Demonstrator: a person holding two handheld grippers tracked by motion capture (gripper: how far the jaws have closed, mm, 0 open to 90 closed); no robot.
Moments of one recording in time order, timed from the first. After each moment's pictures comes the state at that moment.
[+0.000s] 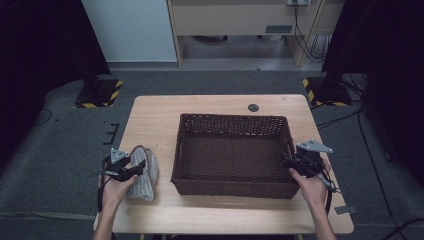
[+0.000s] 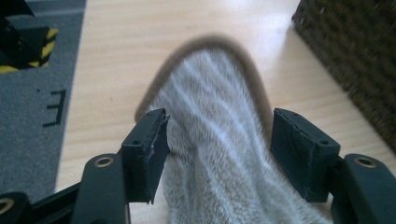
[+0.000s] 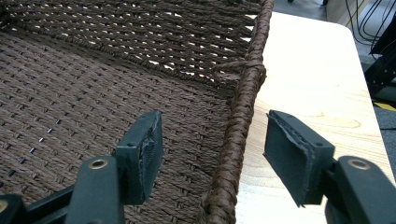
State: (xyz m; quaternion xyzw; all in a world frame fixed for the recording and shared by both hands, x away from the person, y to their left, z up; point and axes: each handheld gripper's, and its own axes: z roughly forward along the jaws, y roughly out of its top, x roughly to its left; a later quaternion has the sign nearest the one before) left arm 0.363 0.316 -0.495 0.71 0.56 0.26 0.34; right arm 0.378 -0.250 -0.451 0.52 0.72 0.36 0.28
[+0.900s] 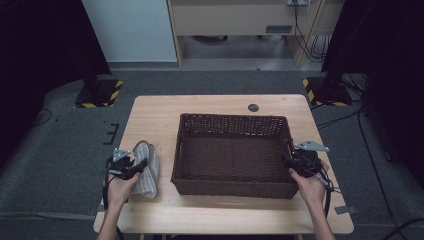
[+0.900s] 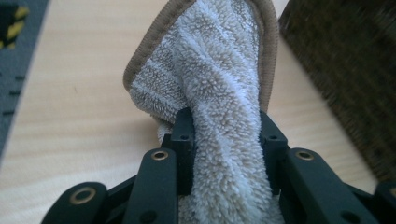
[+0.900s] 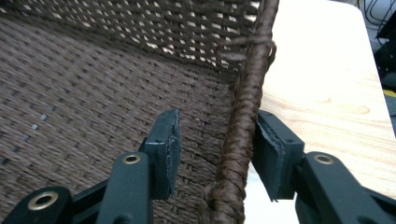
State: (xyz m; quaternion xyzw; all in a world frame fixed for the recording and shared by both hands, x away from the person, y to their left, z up) left arm 0.367 0.309 -0.489 0.68 0.57 0.23 0.39; right arm 0.383 -0.247 -0.460 0.53 0.73 0.33 0.26
